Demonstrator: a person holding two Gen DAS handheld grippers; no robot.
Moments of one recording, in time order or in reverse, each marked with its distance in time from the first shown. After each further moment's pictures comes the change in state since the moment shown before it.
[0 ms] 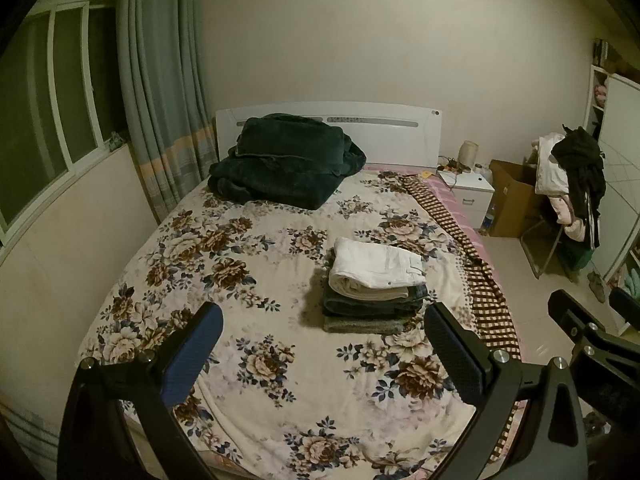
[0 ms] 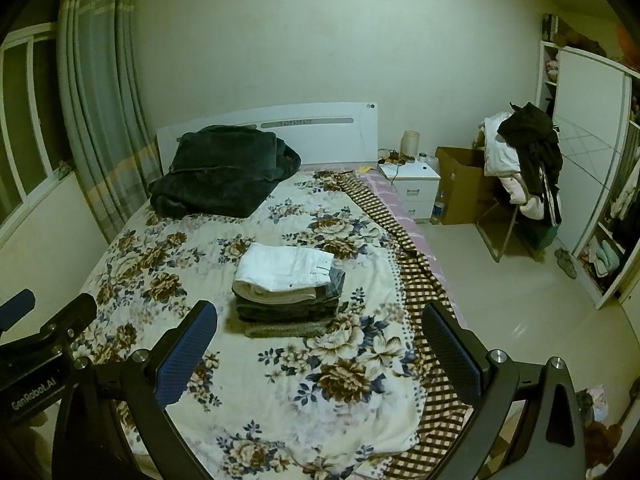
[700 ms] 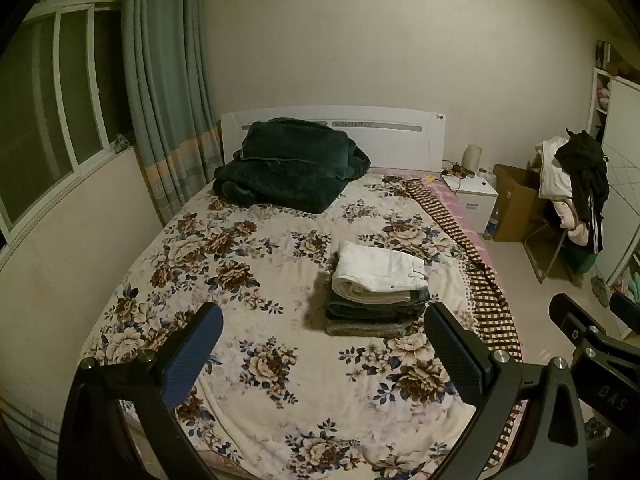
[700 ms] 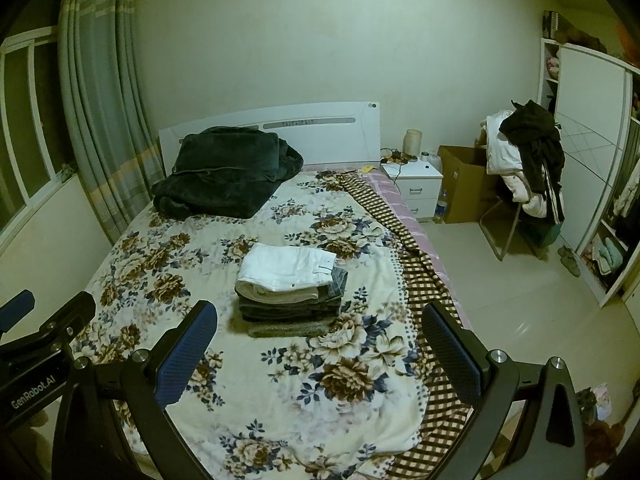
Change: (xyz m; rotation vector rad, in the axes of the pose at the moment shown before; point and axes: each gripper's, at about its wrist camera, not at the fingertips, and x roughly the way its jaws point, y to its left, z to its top) left arm -0.005 0.002 -0.003 -0.008 -0.008 0.012; right arm -0.001 0.000 -0.002 0.007 -0.003 0.008
